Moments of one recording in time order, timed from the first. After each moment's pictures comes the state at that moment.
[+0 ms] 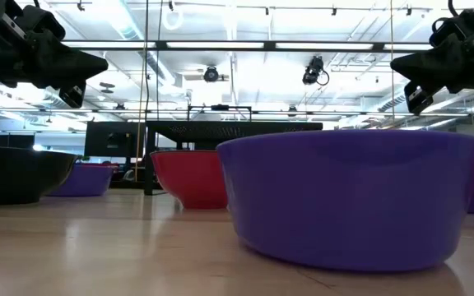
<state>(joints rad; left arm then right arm) -0.08 0.01 0.01 0.06 -0.16 -0.22 -0.11 0.00 0.02 0.04 -0.17 0.28</state>
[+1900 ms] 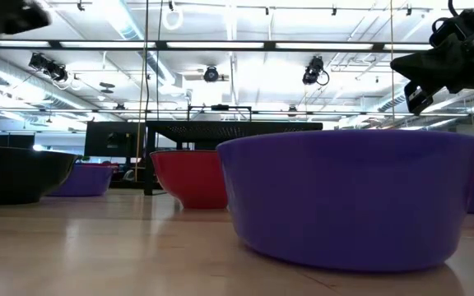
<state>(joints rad) -0.77 1.32 1.04 -1.03 -0.28 -0.83 -0.11 0.00 0.02 0.04 -0.17 0.28</state>
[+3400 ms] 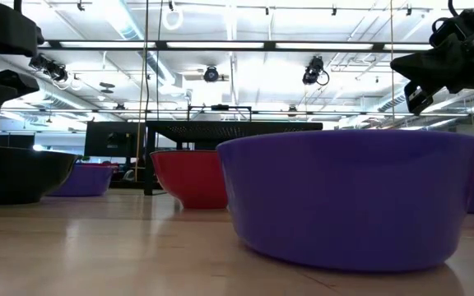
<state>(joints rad) -0.82 1.42 0.74 -0.71 -0.42 -0.85 -0.11 0.00 0.02 0.04 -0.17 0.28</state>
